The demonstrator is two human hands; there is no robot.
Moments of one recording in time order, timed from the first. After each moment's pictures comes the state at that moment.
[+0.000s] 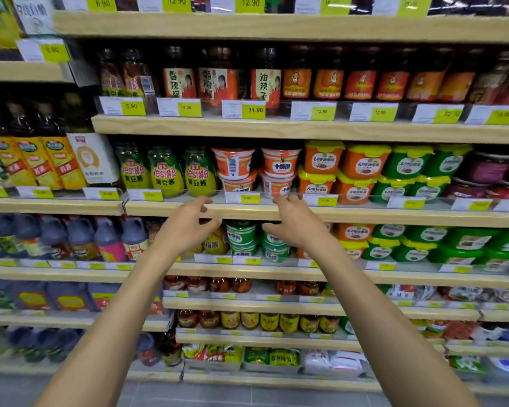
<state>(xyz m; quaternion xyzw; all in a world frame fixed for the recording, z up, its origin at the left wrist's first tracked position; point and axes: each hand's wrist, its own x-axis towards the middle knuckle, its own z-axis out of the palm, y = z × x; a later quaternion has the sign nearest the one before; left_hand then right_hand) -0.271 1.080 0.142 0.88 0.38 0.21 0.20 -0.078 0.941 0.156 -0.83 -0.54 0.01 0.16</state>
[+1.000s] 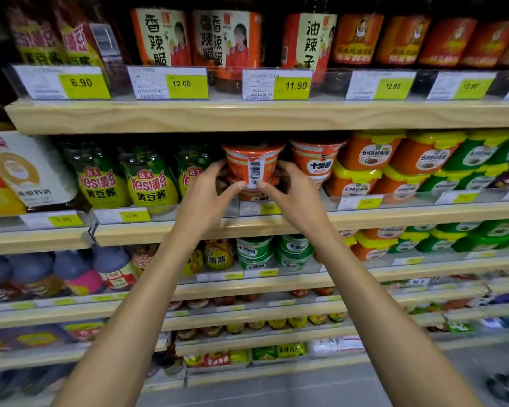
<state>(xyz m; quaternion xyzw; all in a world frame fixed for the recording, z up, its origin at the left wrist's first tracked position) -0.185 1.224 0.133 0.87 0.27 0.33 0.26 -0.050 1.097 0.130 -0.77 -0.44 -0.02 0.46</state>
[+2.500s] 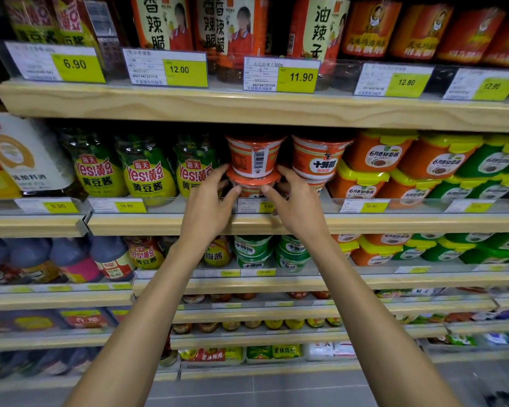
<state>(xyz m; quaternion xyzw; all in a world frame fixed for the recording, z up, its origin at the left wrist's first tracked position) -0.176 1.211 0.102 0.83 0.30 0.36 0.29 -0.042 1.098 0.105 -0.78 -0.43 -0.02 0.45</state>
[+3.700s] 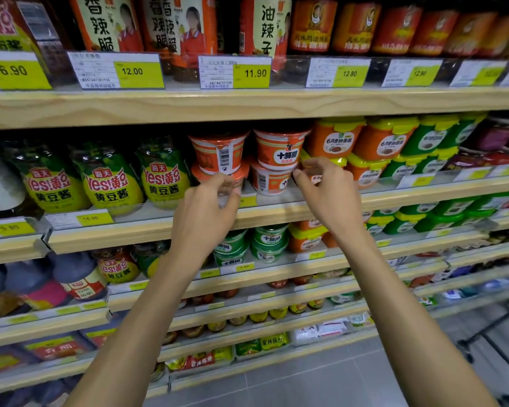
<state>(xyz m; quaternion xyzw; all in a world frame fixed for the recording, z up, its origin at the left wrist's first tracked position) -0.181 1.155 0.130 0.87 0.25 0.34 0.26 -0.022 1.010 0.145 -0.85 -0.32 -0.14 0.38</state>
